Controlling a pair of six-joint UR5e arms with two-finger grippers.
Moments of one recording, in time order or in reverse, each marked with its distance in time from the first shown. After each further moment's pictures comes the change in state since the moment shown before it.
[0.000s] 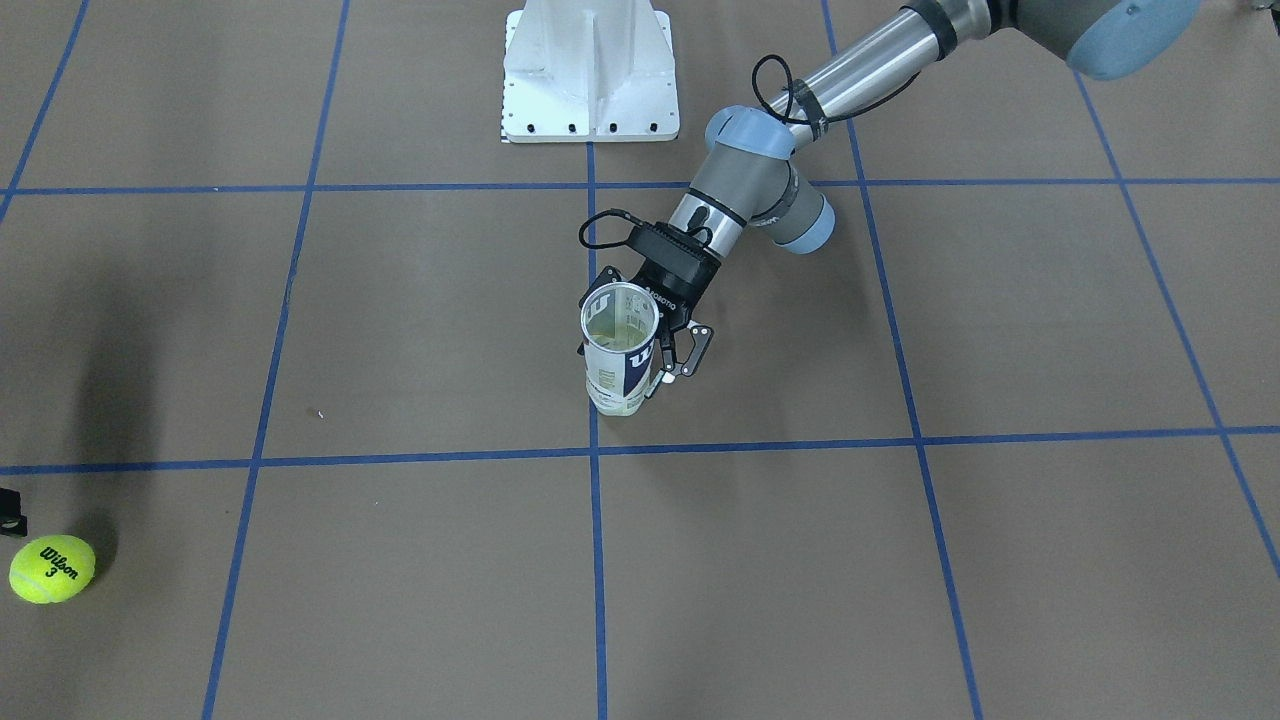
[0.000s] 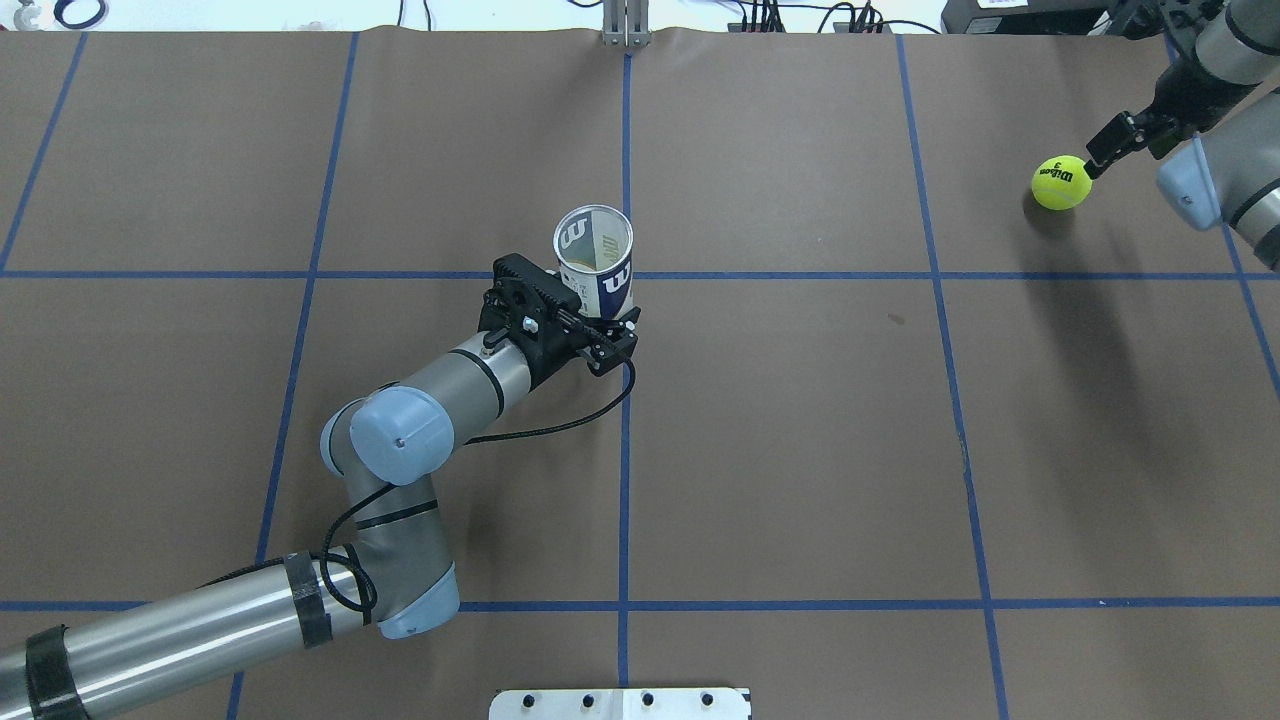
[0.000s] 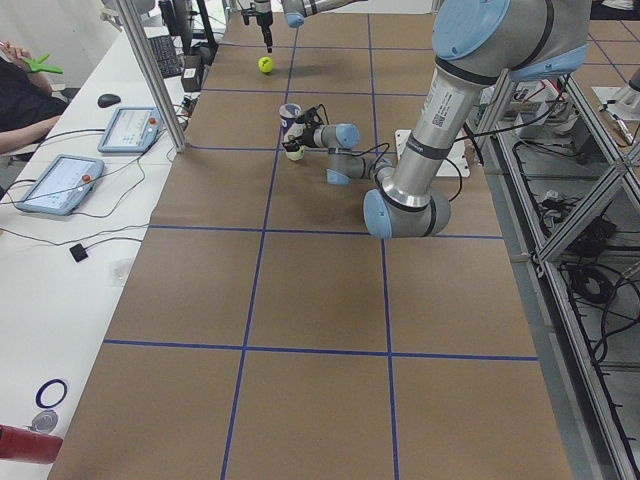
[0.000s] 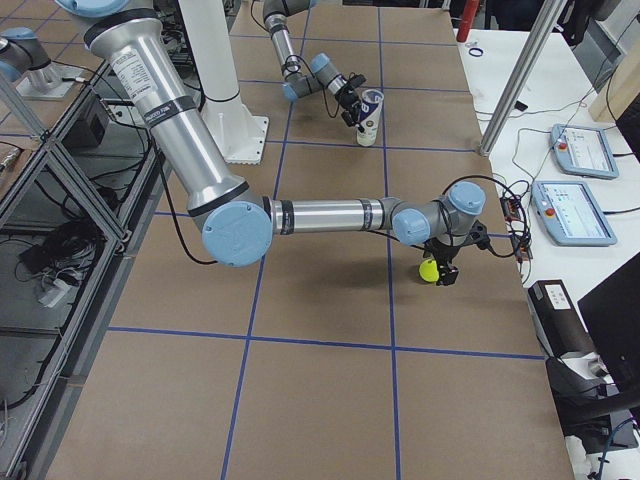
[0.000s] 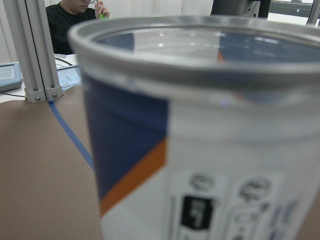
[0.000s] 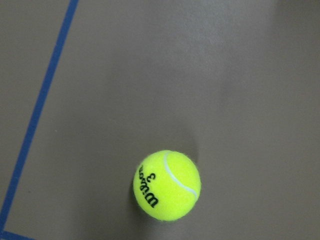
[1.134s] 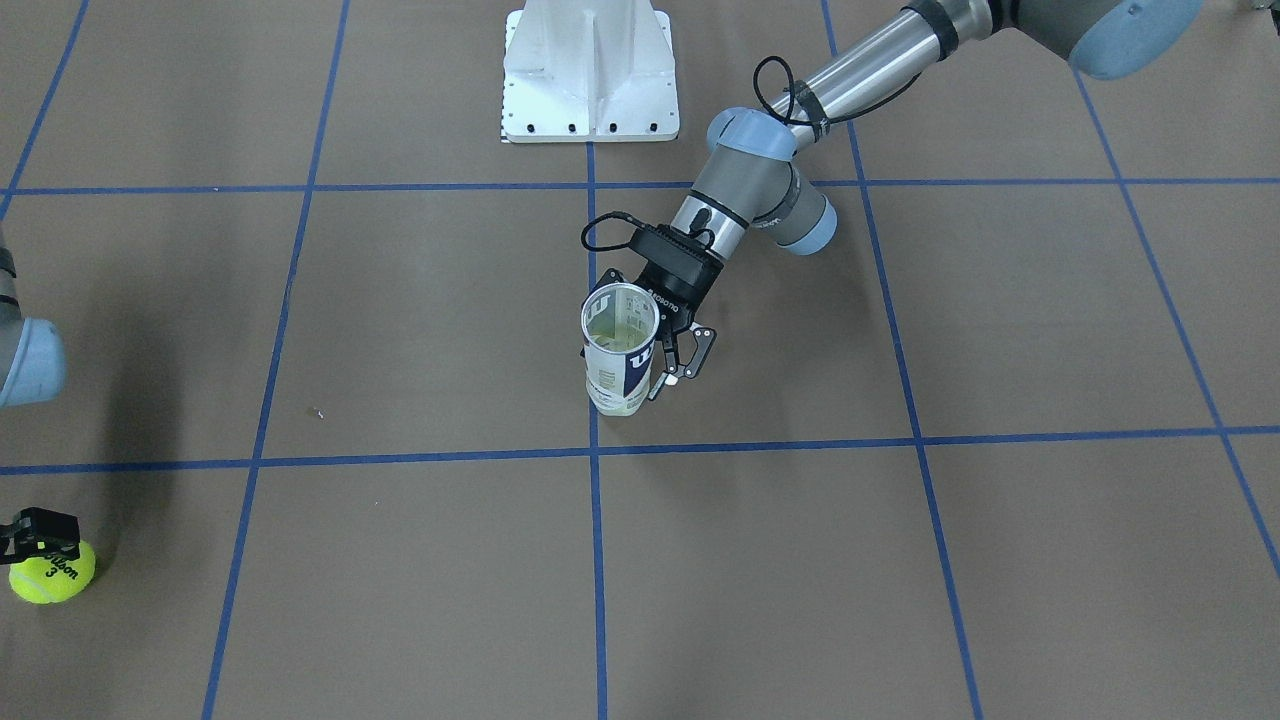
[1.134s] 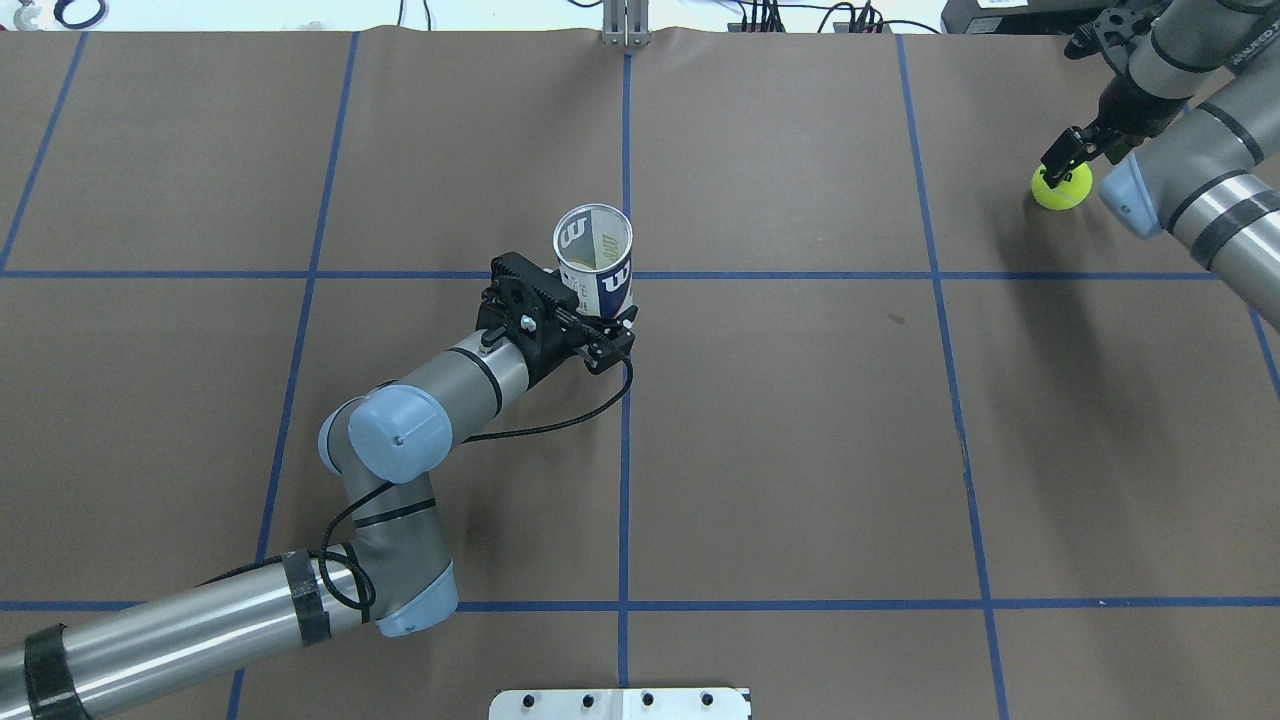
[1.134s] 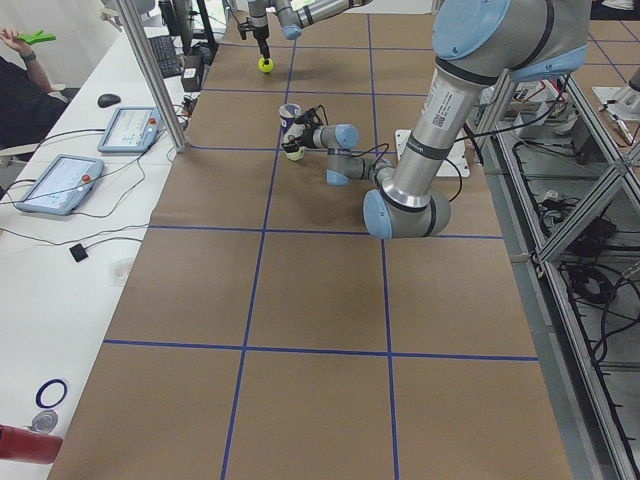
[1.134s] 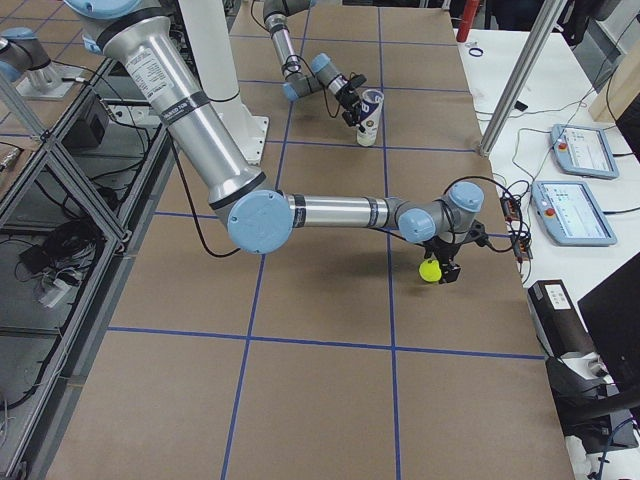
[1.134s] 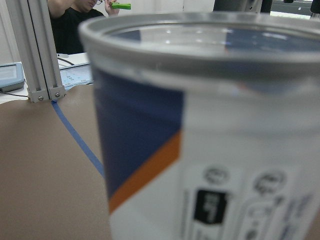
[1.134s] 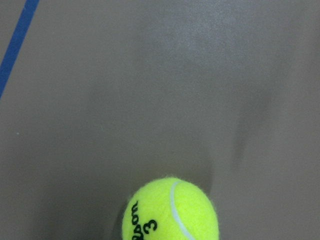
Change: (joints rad) left arm -0.003 0.002 0.002 0.002 0.000 0.002; right arm -0.061 0.082 -0.146 0.077 -0.068 0.006
